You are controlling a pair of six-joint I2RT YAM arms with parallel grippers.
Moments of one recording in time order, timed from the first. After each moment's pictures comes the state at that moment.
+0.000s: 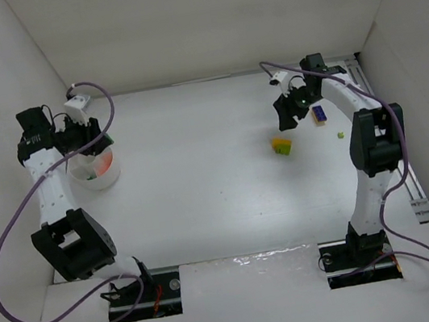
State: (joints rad) left arm 0.37 1.51 1.44 -0.79 0.78 0.60; right arm 0.07 2.00 1.66 -0.83 -0.56 -0.66
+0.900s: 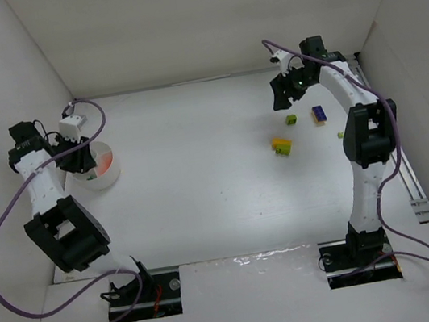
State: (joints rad) left arm 0.49 1.59 1.43 -0.92 0.60 0.81; right arm 0.05 2.13 1.94 -0.83 -0.56 -0.52
